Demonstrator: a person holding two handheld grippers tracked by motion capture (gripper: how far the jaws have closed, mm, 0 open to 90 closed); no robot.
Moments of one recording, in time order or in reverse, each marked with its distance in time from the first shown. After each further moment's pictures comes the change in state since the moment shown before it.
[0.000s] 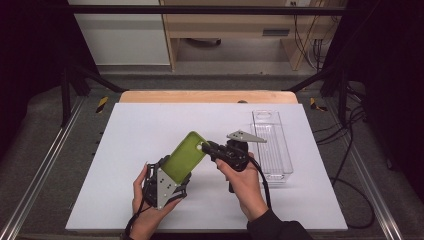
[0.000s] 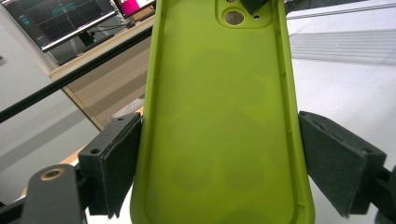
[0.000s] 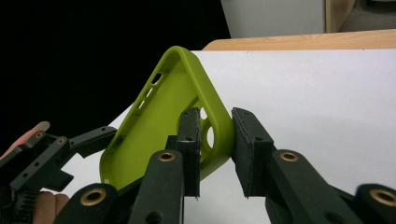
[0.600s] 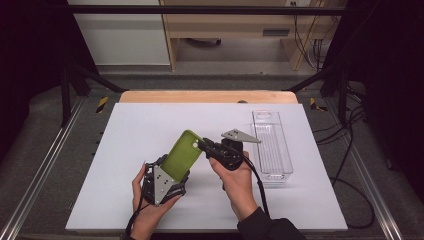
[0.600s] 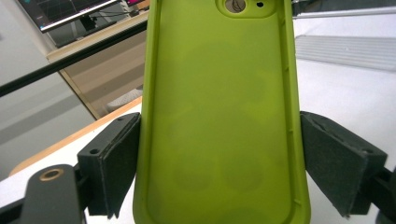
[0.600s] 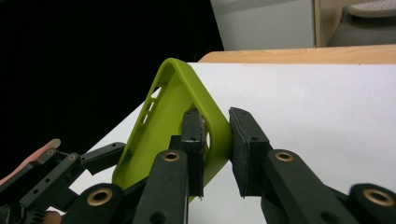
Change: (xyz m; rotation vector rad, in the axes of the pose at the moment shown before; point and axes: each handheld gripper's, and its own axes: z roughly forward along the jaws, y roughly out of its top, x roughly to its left) left arm 0.006 -0.007 0.006 0.011 0.010 -0.090; right arm 0.012 0.003 0.010 -0.050 -0.035 -0.013
